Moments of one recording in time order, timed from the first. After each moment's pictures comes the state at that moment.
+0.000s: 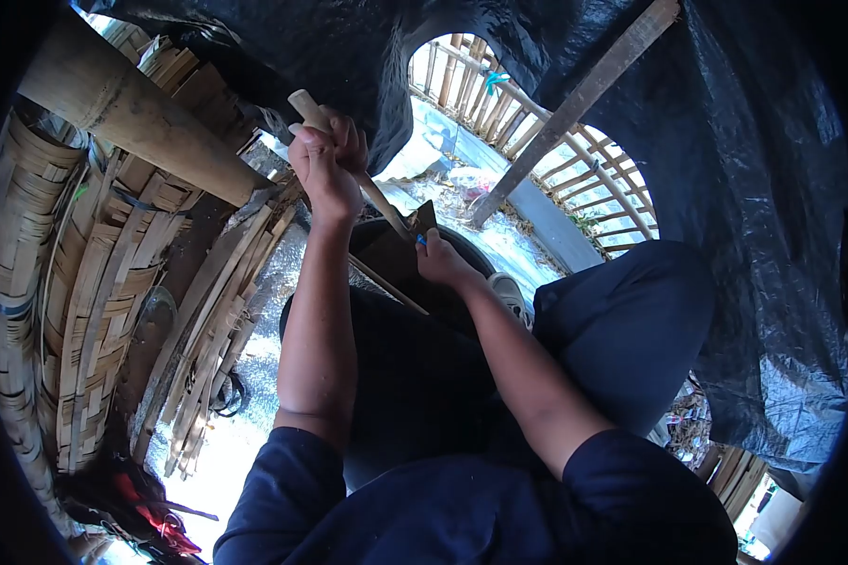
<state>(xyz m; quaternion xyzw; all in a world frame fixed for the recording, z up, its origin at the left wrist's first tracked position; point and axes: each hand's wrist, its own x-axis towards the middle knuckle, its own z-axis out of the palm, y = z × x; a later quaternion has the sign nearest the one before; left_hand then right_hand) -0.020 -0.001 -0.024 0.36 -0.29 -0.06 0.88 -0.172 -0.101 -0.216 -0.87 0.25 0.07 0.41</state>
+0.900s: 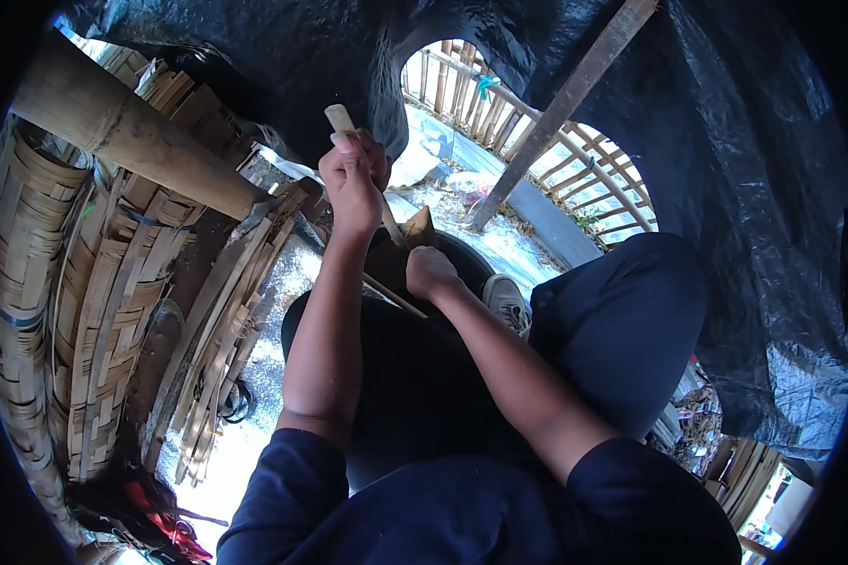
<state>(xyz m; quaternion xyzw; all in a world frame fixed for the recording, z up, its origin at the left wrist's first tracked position) -0.042 -0.021 -0.030 0.44 -0.31 -0.09 0.84 -0.167 -0.076 -0.150 -0.90 0.25 0.19 0.30</state>
